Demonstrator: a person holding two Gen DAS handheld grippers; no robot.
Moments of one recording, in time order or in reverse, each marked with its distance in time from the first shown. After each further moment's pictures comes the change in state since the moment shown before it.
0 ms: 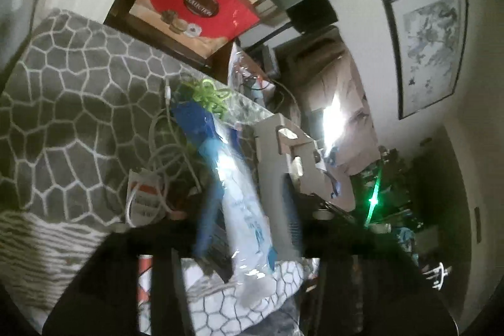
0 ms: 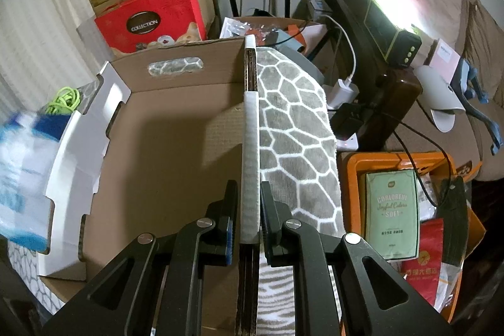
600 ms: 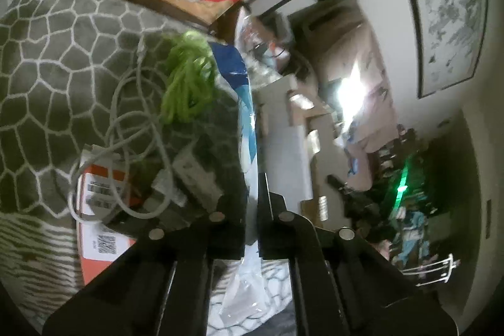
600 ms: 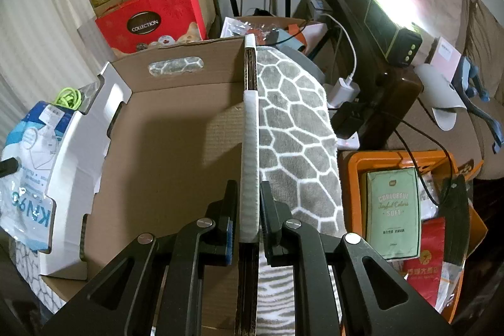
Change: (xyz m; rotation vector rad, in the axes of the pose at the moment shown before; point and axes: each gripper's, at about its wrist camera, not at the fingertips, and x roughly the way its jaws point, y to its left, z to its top) left arm 0.049 -0.028 -0.025 0.021 0.113 0.054; right arm -0.001 0.003 0.001 0.005 0.002 0.005
